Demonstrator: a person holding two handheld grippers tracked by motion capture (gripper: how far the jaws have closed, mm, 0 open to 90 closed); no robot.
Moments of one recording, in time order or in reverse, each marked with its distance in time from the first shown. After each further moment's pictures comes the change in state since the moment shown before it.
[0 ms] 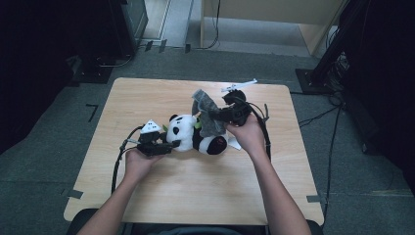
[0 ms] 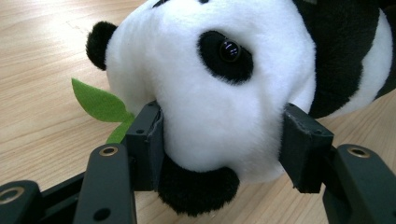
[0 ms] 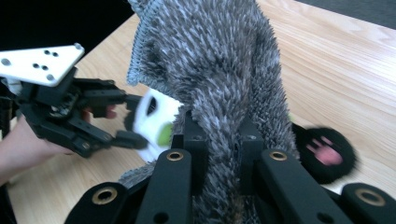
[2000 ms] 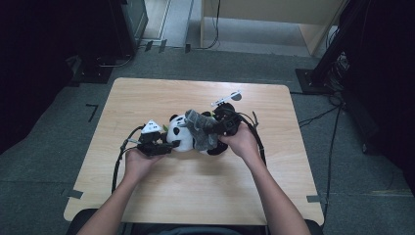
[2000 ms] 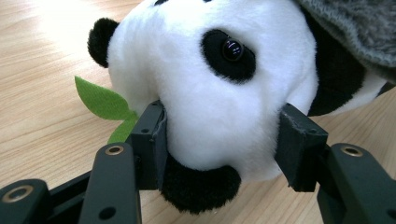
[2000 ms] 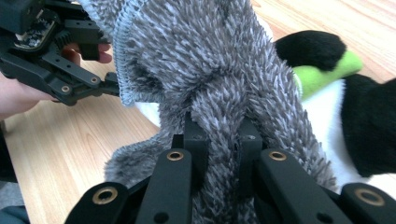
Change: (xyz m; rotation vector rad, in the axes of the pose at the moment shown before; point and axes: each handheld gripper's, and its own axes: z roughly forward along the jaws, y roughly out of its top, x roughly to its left) left arm -0.001 0.001 0.000 0.021 0.011 0.014; right arm -0.007 -0.027 0.044 0.184 0.078 -0.040
